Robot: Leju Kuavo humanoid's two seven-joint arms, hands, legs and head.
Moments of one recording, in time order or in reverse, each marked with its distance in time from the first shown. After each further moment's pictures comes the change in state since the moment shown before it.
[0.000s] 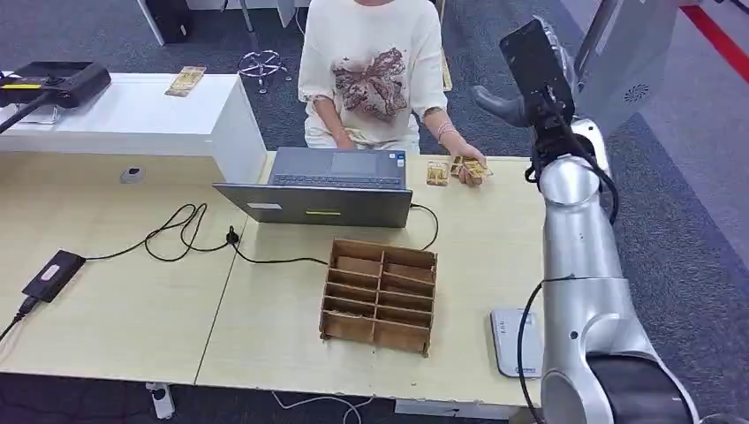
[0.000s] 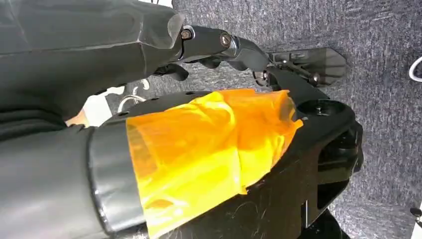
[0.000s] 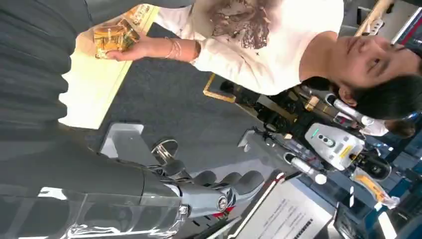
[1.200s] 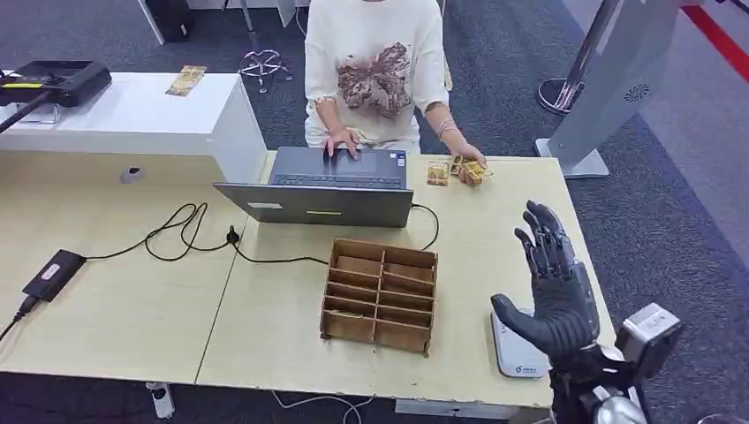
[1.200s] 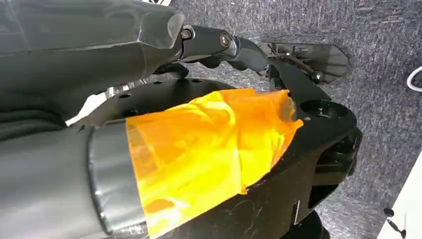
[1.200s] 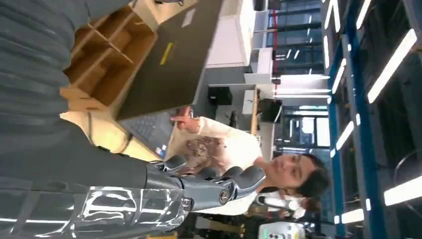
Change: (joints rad) left arm 0.019 -0.029 0.060 0.000 0.078 0.026 -0.022; right arm 0.984 -0.078 0.072 -0.787 -0.735 0.269 -0.296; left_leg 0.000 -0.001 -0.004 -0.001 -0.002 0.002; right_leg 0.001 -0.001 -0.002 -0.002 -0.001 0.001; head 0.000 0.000
